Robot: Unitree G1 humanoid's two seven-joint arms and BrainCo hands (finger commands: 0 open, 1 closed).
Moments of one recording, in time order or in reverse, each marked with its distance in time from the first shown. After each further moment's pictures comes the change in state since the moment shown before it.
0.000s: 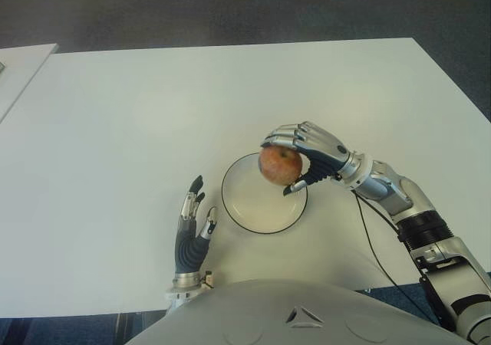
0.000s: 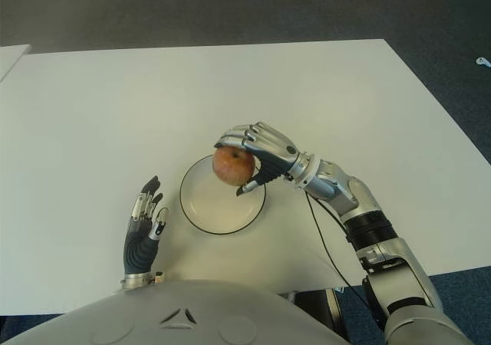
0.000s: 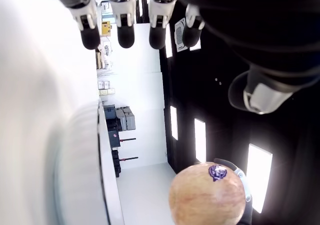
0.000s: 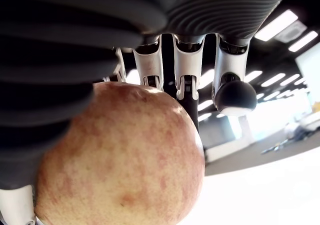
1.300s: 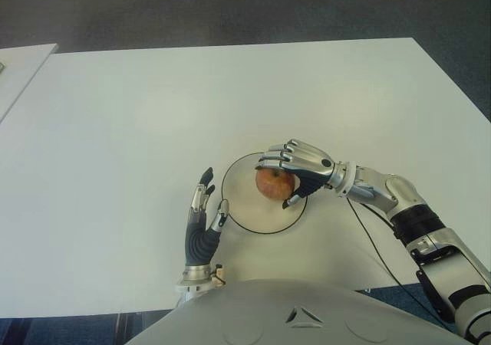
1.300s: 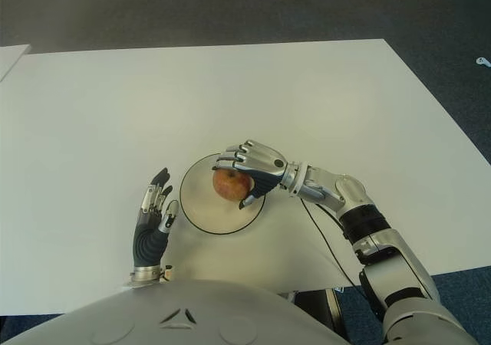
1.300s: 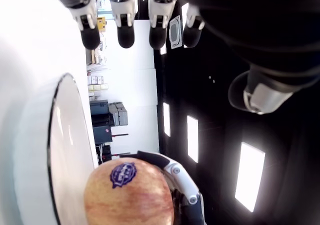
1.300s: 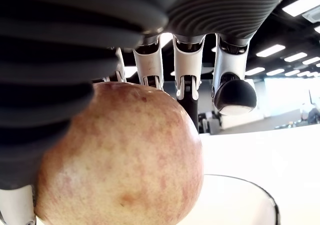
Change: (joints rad) left arm 0.003 -0.001 -0.090 -0.101 0.028 0.106 0.049; right arm -0.062 -0.005 0.089 0.139 -0.311 -0.054 -0.199
